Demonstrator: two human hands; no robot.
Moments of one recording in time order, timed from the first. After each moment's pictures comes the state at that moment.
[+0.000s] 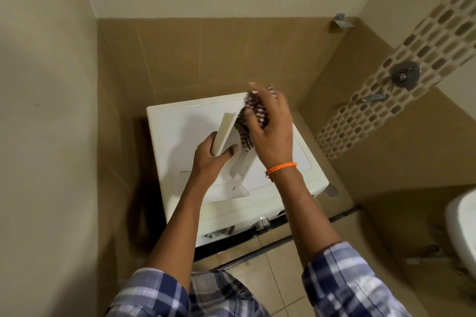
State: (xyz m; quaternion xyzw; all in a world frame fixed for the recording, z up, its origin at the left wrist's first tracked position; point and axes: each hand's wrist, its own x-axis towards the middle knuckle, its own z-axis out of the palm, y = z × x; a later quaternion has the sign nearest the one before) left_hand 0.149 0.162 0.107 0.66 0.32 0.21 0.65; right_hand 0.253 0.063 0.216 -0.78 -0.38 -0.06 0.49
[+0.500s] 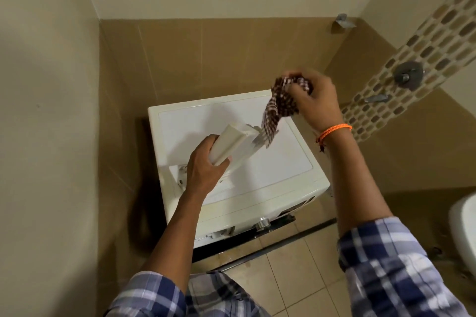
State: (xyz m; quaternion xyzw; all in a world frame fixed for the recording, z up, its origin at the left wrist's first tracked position) left_hand 0.137 0.160 0.090 0.78 0.32 0.26 0.47; right_hand 0.340 0.037 0.274 -0.82 -0.36 0.03 0.45
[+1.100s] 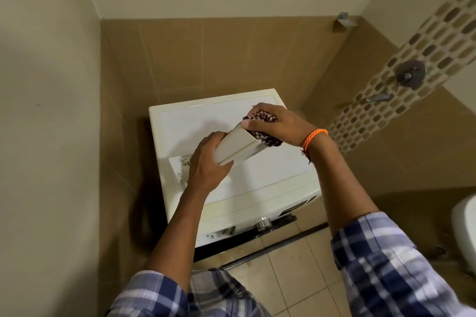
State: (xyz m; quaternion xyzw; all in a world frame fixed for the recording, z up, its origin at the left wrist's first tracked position) left_hand 0.143 0.162 0.096 0.82 0.26 0.27 0.42; right_hand 0.316 0.049 0.248 -0.82 -0.39 0.31 0.29
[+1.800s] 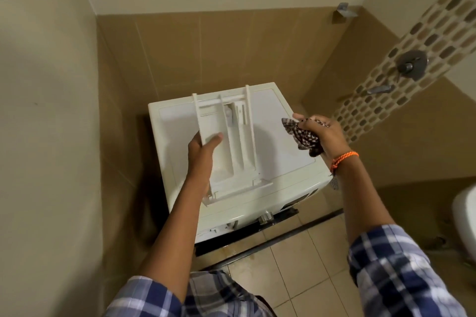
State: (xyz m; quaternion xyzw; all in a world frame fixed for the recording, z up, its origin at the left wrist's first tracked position) left_hand 0.140 0.158 0.120 0.49 0.41 0.26 0.73; right_hand 0.361 -0.033 0.186 -0.77 -0.14 0.28 0.55
